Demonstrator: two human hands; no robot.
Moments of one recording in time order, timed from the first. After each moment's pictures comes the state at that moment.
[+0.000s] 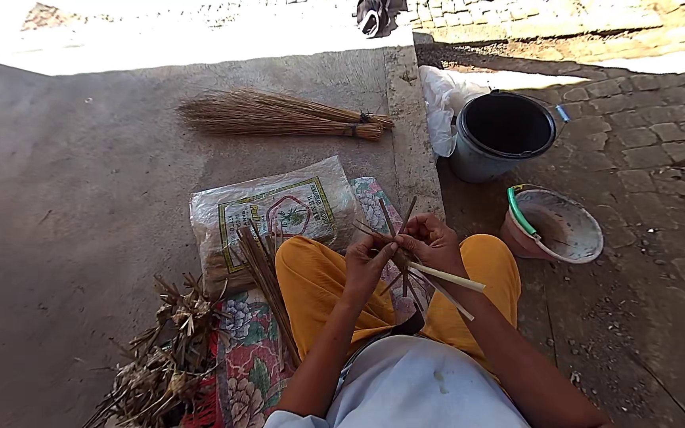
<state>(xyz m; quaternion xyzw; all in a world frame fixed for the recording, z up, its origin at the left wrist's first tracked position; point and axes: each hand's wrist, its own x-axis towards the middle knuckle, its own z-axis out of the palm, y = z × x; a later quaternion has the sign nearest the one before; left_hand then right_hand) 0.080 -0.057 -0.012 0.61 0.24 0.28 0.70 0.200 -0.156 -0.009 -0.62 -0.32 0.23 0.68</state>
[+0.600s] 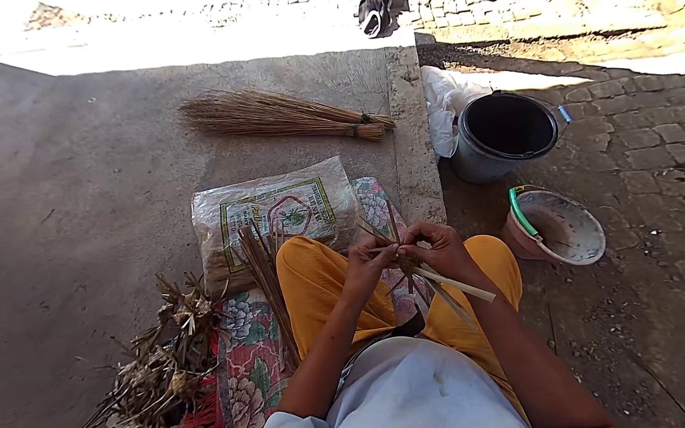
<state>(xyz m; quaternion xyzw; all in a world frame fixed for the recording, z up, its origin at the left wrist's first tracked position) 0.078 -0.059 -0.002 0.51 0.26 0.22 0.79 0.224 -0.165 -0.005 -0.60 -0.46 0.28 0.59</state>
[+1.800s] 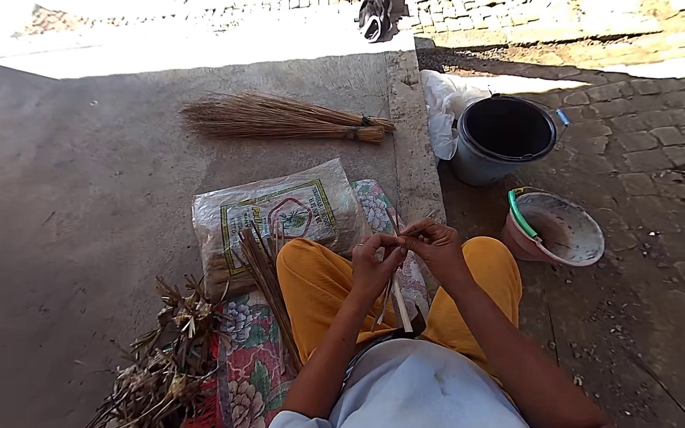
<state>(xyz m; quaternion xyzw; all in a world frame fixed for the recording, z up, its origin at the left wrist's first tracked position) 0.088 -0.056 -0.031 0.74 0.22 0.30 0.56 0.204 -0.153 -0.003 -0.60 -0.32 0.24 0.69</state>
